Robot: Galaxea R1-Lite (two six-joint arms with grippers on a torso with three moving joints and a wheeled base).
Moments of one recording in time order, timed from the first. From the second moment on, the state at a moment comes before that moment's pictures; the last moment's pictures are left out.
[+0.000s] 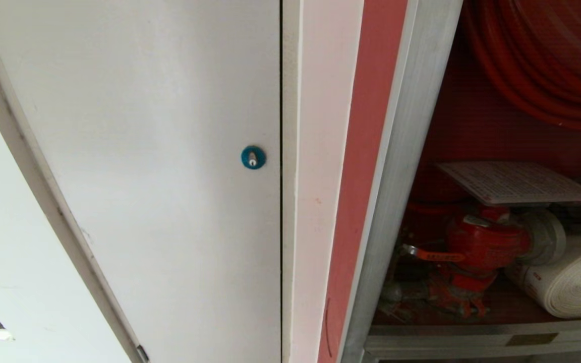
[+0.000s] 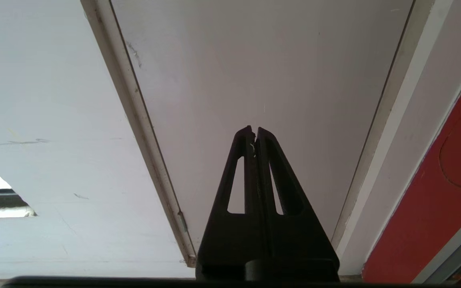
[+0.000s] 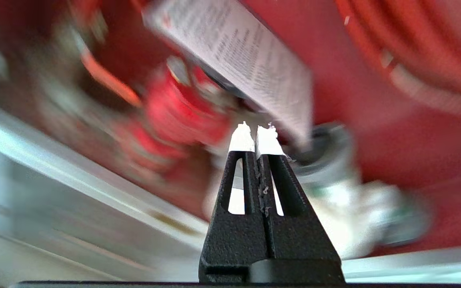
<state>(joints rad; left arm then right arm) 0.01 0.00 0.00 -0.01 -0.03 0.05 0.05 0.84 -1.03 0.43 -0.03 -0.64</state>
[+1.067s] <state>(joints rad) 0.01 0.00 0.00 -0.01 -0.03 0.05 -0.01 0.44 -0.92 0.42 0.06 0.08</state>
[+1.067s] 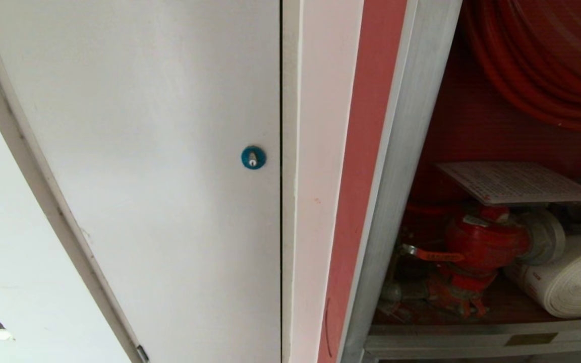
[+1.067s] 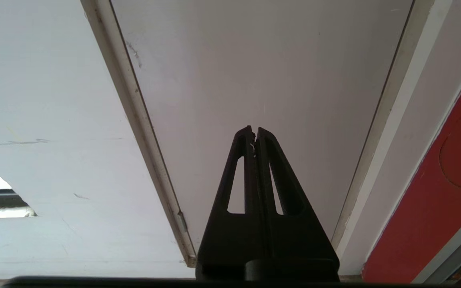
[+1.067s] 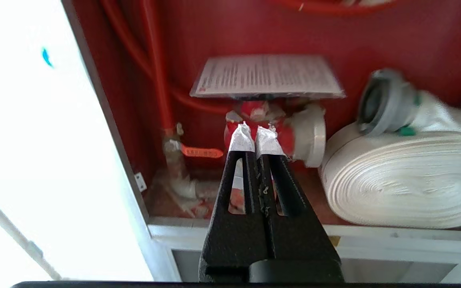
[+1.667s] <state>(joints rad) 0.01 0.00 0.00 -0.01 -0.03 0.05 -0.01 0.07 -0.56 0.38 0.05 0.07</state>
